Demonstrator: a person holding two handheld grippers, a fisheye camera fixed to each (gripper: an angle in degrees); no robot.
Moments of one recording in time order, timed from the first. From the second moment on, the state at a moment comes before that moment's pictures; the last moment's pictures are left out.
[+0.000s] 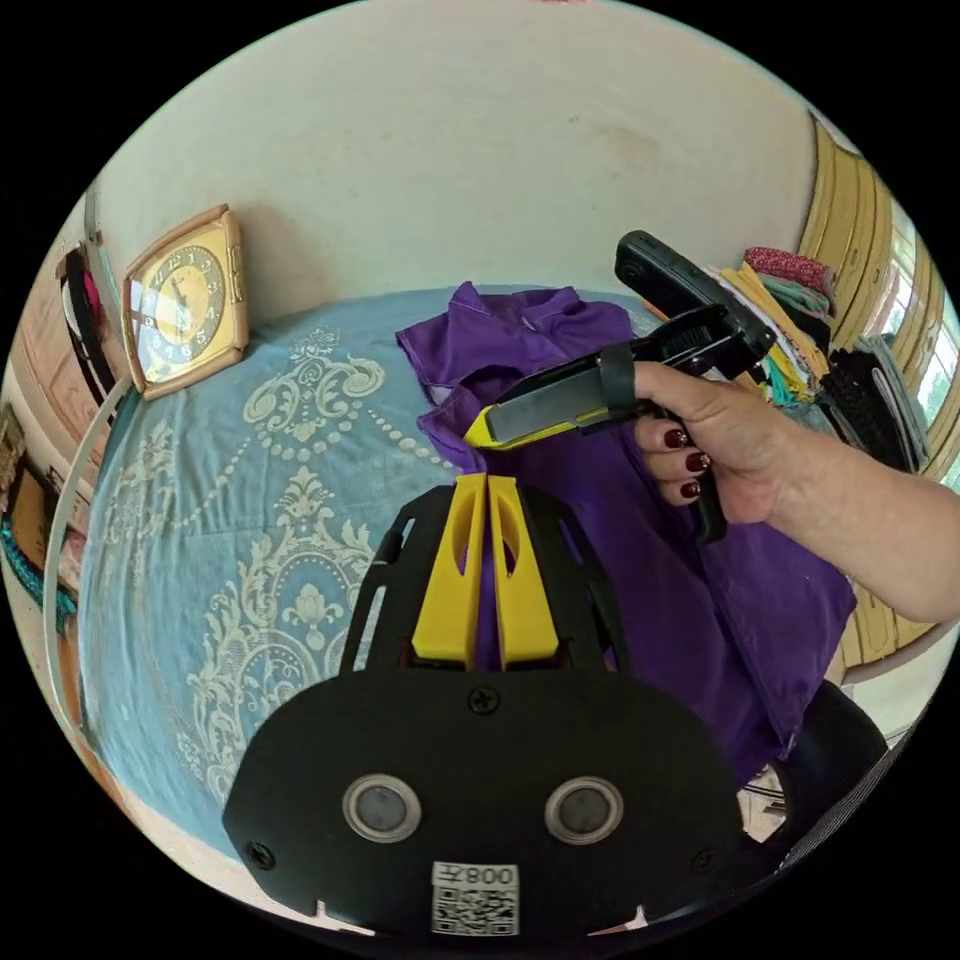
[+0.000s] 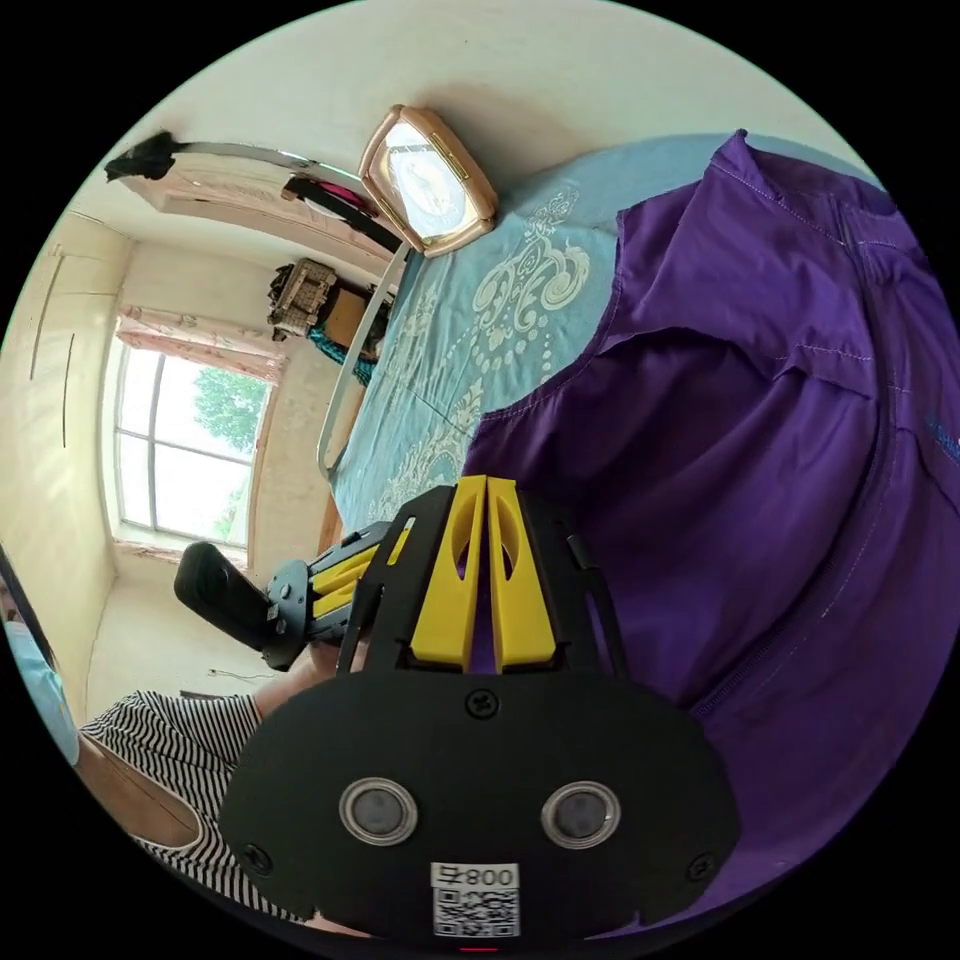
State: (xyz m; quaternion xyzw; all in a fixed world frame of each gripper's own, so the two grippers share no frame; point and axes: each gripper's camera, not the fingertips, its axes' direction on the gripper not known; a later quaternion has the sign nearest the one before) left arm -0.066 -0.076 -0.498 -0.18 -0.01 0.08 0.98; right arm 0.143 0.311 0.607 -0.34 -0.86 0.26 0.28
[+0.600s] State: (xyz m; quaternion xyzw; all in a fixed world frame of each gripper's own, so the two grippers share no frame) left arm -0.124 0.005 -0.454 -0.28 0.00 0.03 0.96; right arm 0.122 0.285 0.582 -0.37 -0.82 0.15 0.40
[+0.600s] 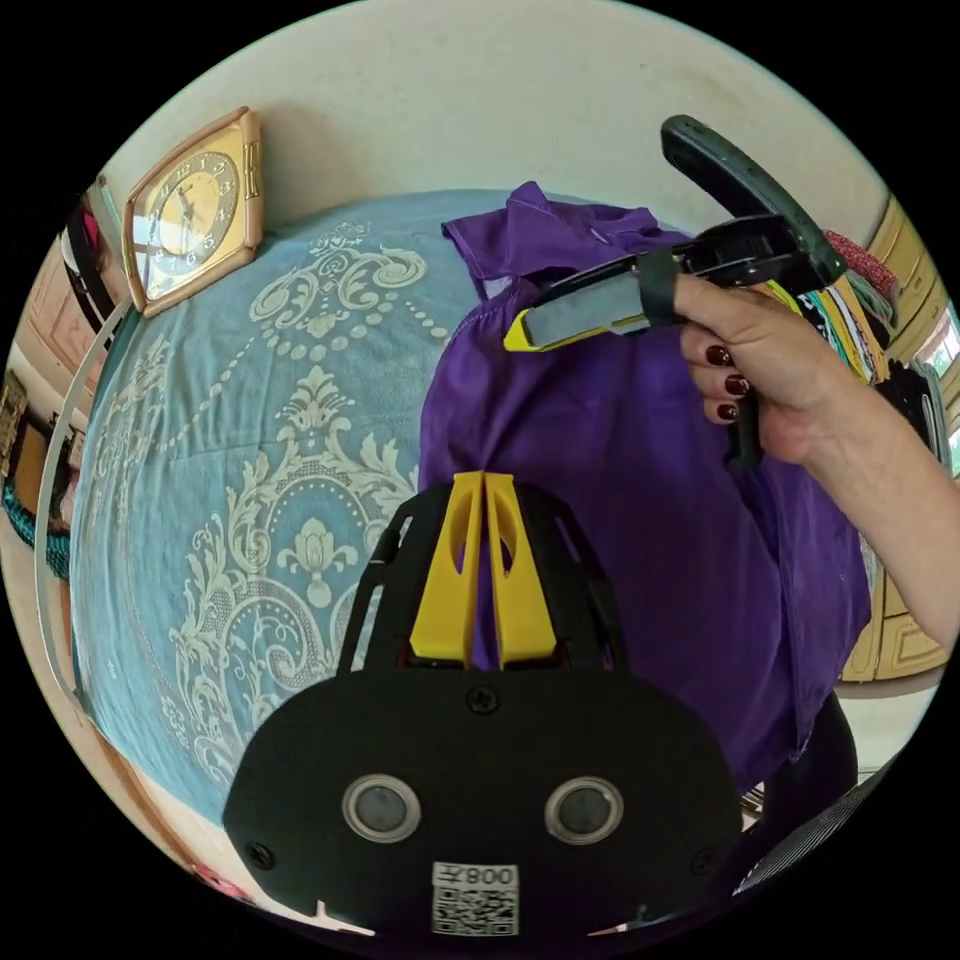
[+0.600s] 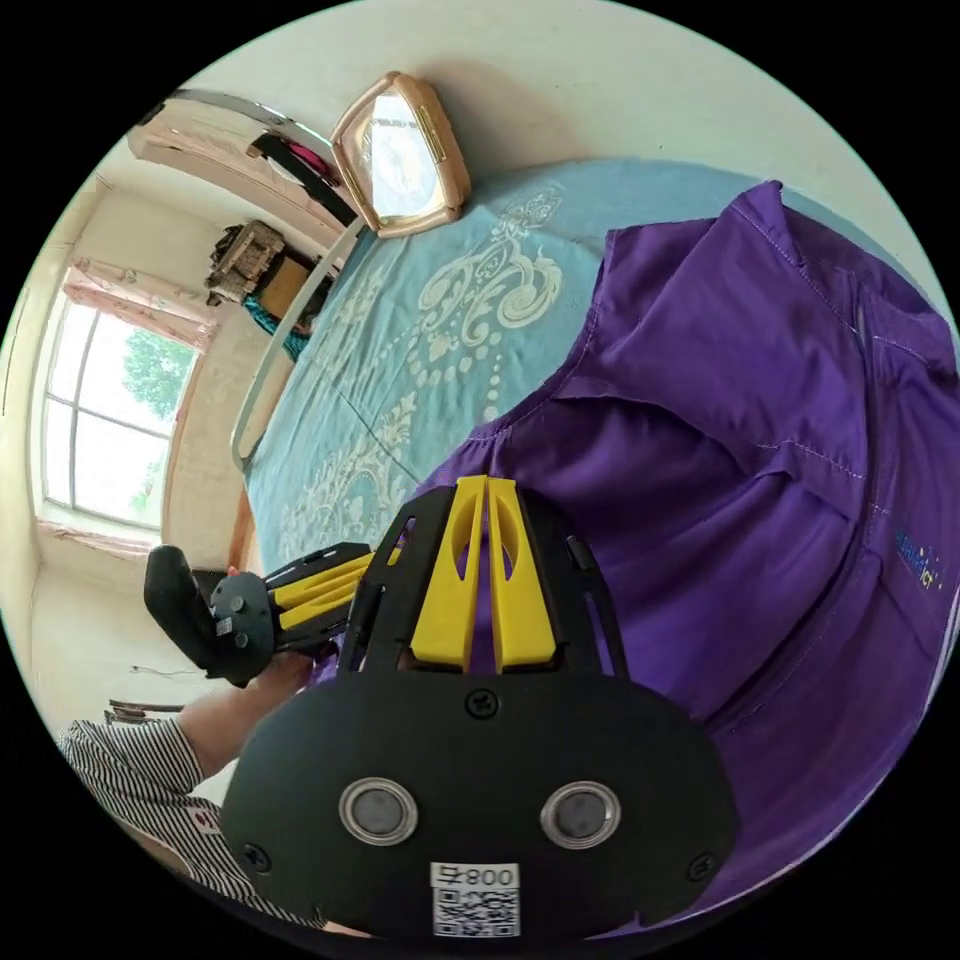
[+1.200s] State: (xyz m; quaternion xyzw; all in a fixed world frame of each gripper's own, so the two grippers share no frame) left arm -0.254 0.154 -0.643 -0.32 0.15 -0.28 0.89; right arm 0.393 0.498 0.535 -0.43 -0.77 0.24 0.40
